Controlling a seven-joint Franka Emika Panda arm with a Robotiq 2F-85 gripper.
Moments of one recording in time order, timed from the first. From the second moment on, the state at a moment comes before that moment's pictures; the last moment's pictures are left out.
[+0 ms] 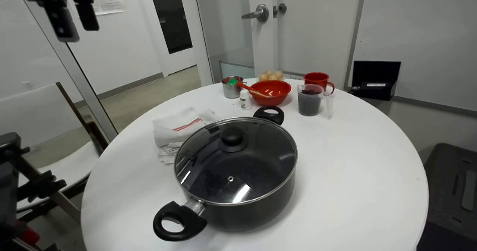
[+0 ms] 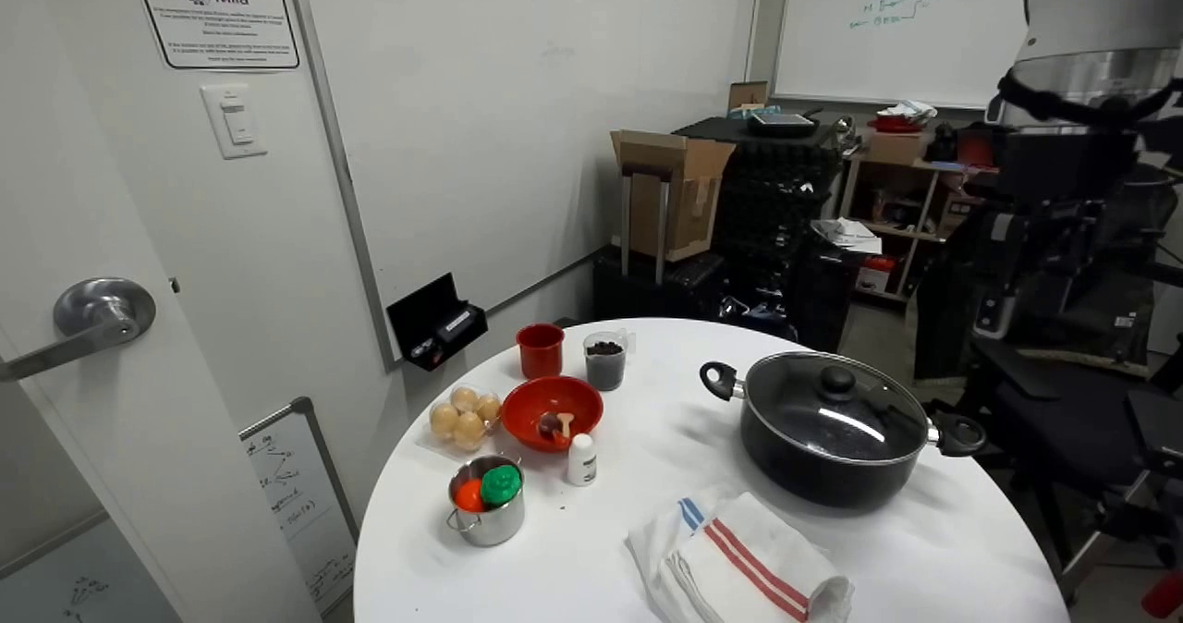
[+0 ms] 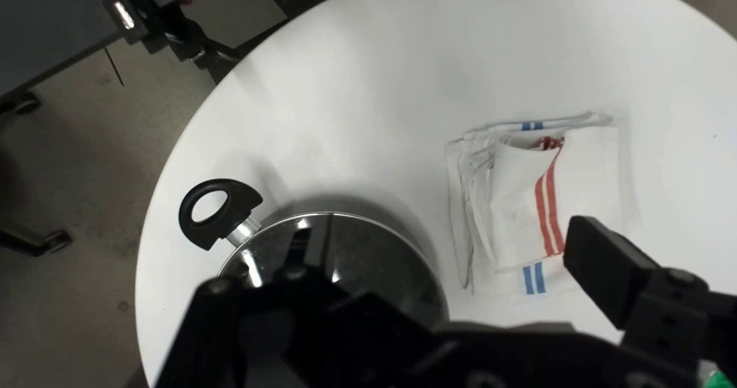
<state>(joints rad) -0.09 -0.24 0.04 -2.66 0.11 2.32 0.36</state>
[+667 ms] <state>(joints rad) -0.12 0.13 -0.03 -2.48 0.05 2.42 0.65</state>
